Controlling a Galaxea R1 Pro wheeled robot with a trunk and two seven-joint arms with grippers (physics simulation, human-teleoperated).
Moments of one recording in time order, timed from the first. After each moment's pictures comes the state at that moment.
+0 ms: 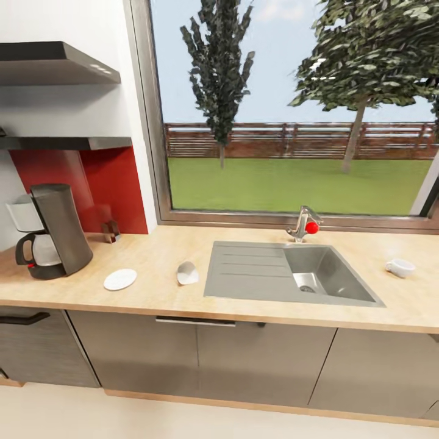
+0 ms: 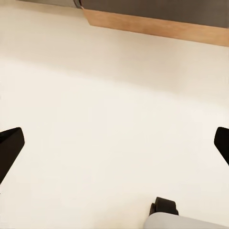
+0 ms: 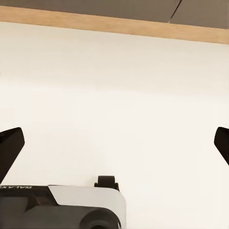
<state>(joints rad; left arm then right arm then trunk) -0.13 0.10 0.06 -0.22 0.08 -0.34 0.14 0.00 -0.04 0.00 -0.52 0.00 -0.10 0.00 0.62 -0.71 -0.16</state>
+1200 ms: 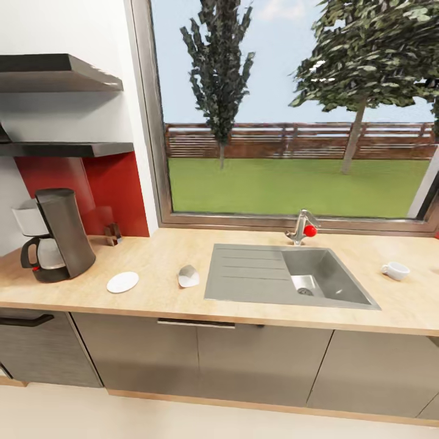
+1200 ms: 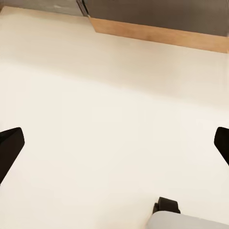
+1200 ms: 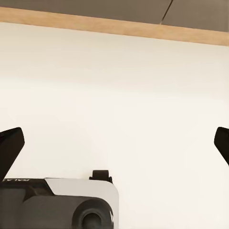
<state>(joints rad) -0.14 0.10 0.06 -0.23 0.08 -0.34 0.15 0.00 -0.06 0.00 -0.52 0.00 -0.10 0.00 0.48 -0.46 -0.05</state>
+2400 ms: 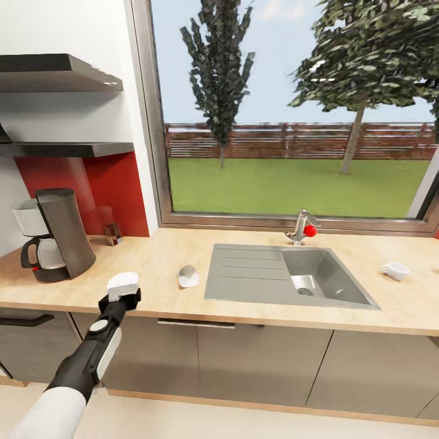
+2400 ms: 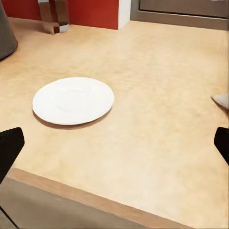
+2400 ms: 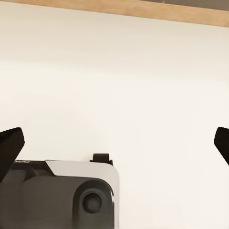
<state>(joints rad) -0.59 0.09 0.06 -0.86 0.10 0.06 0.13 0.00 -0.06 0.00 -0.47 0.00 -0.10 0.00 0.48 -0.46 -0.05</state>
